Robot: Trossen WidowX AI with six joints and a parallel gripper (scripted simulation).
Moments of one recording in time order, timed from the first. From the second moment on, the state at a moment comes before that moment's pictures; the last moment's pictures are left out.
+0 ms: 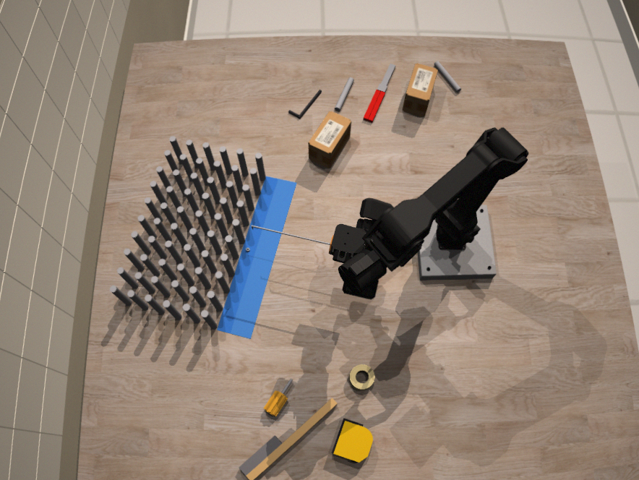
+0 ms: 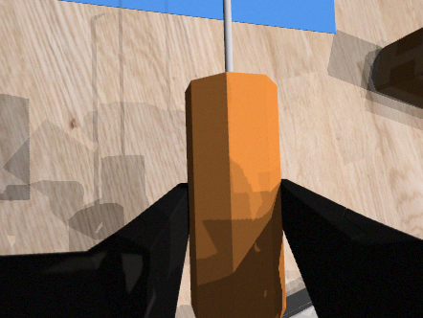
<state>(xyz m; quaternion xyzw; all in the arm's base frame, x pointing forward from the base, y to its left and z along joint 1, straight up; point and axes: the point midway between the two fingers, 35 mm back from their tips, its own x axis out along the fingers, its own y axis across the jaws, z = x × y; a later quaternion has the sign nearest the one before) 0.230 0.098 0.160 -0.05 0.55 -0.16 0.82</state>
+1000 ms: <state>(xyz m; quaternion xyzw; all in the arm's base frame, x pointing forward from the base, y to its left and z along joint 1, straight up) 0.230 0.178 0.161 -0.26 0.60 0.12 0.74</state>
